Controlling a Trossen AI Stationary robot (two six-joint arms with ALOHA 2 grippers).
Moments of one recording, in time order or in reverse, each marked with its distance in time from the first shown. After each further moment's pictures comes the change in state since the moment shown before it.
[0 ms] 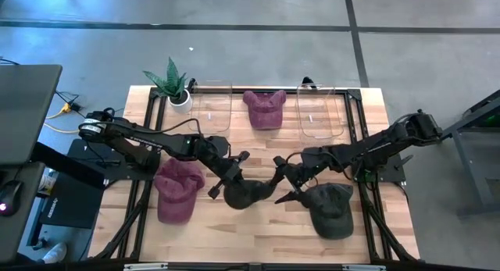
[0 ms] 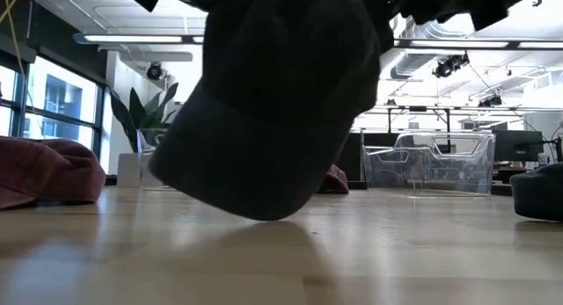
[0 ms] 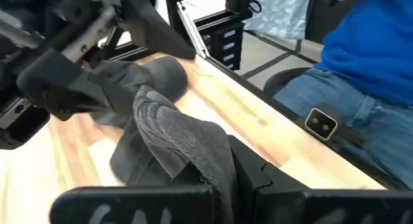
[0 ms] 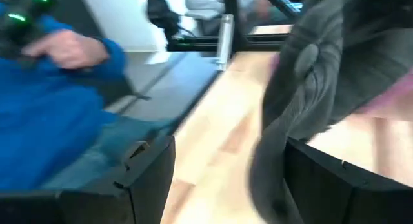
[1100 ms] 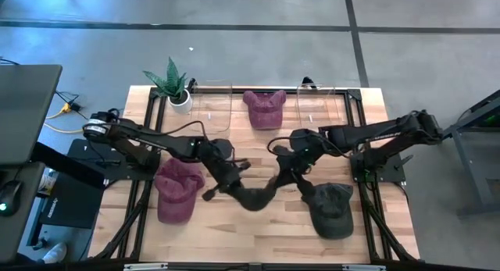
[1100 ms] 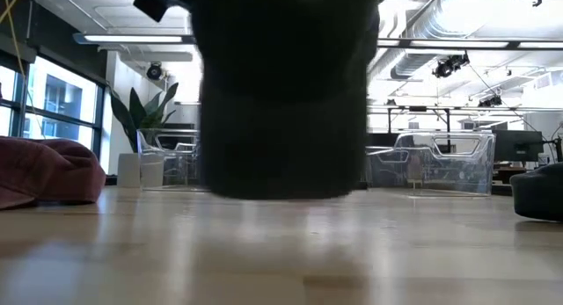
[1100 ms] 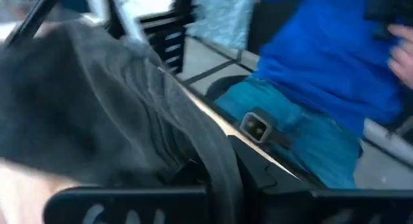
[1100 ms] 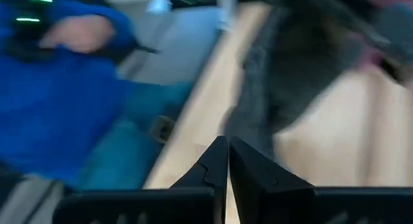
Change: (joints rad) left arm -0.001 0.038 0.000 0.010 0.262 -0.058; right arm -0.088 -0.018 0.434 -0.719 -0.255 -0.016
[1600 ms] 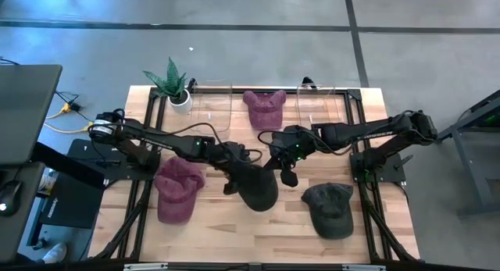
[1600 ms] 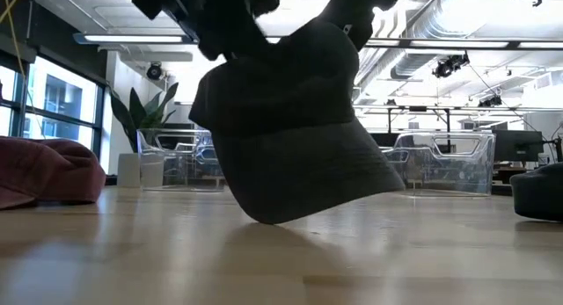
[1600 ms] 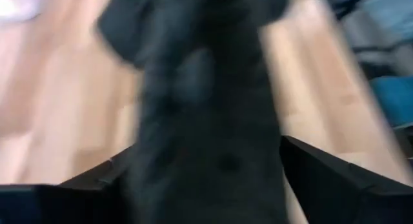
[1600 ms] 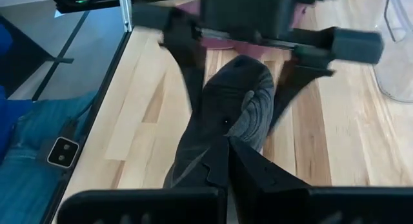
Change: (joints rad) left arm 0.000 0.074 0.055 -0.193 -0.523 -0.327; right arm -0.068 0.061 0.000 -0.033 0.324 0.011
